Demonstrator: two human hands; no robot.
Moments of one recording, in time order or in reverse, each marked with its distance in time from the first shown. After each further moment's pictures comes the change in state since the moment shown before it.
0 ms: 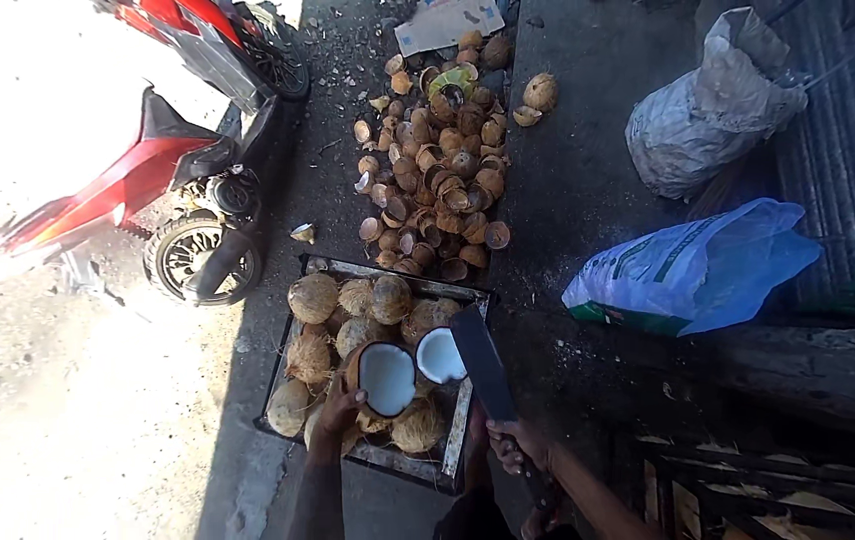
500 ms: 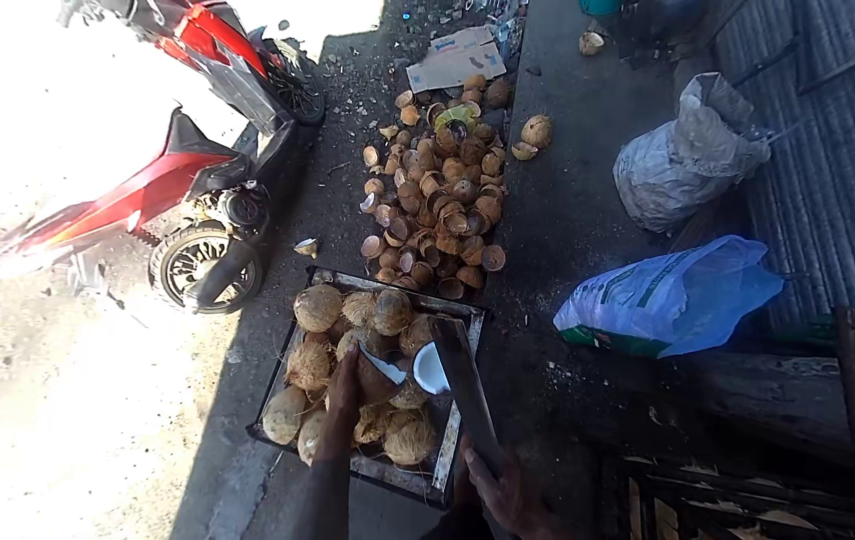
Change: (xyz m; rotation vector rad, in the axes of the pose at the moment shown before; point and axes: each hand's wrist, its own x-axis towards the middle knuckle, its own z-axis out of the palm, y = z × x) left_hand 0.035 0.021 0.040 0.220 0.486 -0.308; right_hand -0.041 0.029 0.113 -0.765 0.507 -0.834
